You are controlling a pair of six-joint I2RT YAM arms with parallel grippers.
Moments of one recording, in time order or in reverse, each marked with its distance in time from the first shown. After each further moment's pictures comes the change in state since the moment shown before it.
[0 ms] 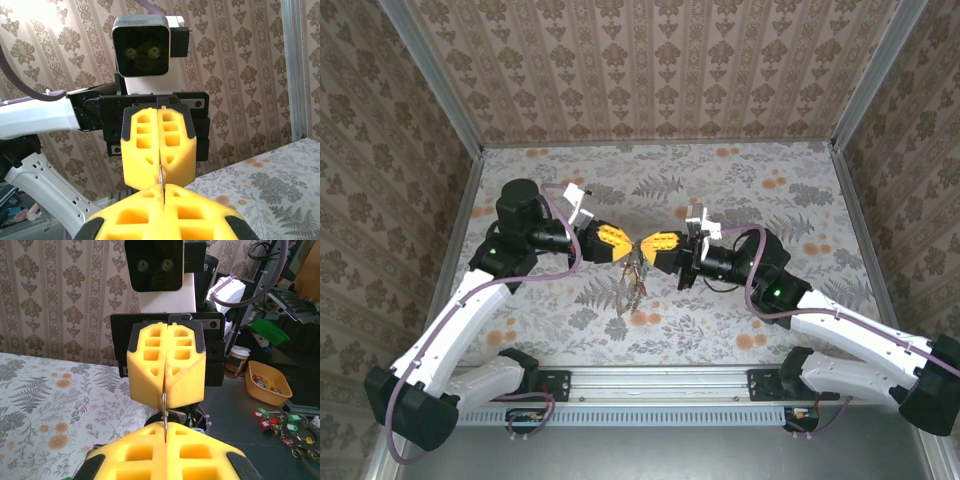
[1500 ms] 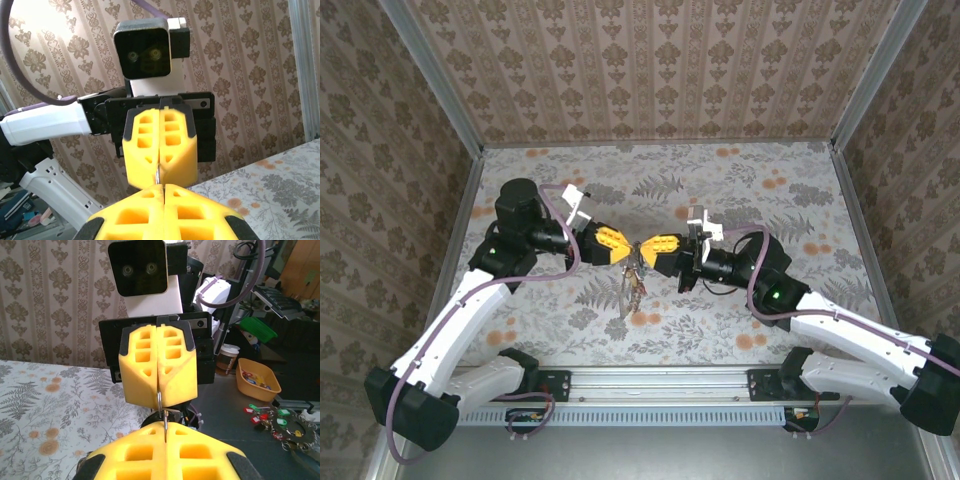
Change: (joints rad) left arm 0.013 0.003 0.000 0.009 0.071 0.012; right arm 0.023 -0.011 -0.029 0.045 0.001 0.054
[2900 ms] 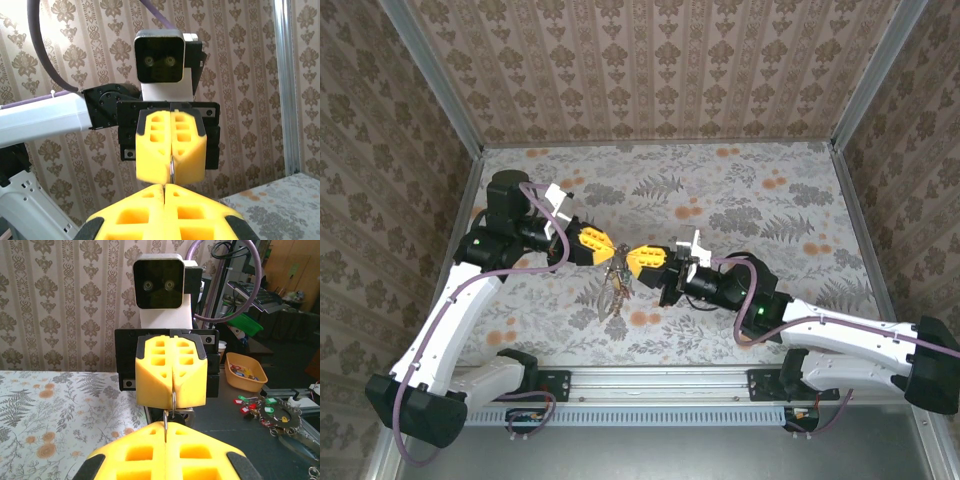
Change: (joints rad) left arm 0.105 0.021 0.118 -0.371 0.152 0.318; right arm 0.201 0.063 -0.031 0.179 0.281 -0.167
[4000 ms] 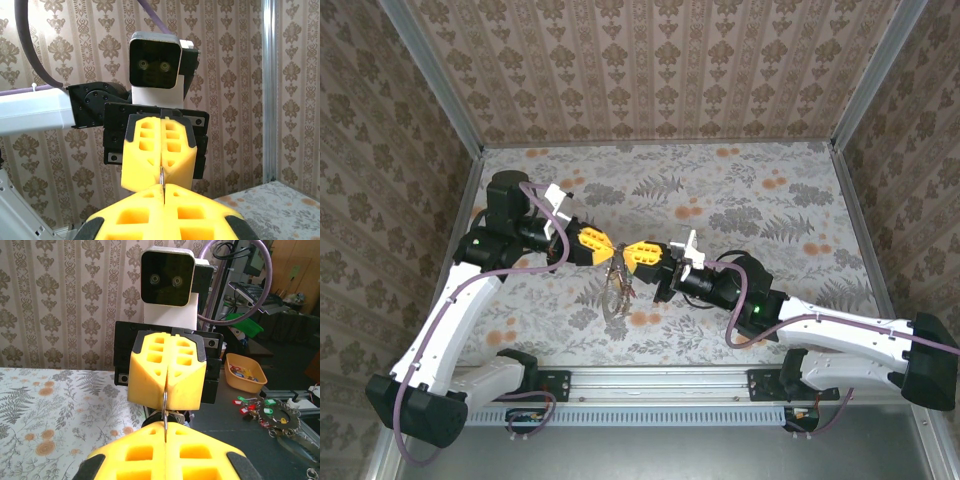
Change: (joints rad) left arm 0.007 0.000 0.000 -0.015 0.000 0.000; right arm 0.013 0.024 0.023 -0.007 0.055 -0.099
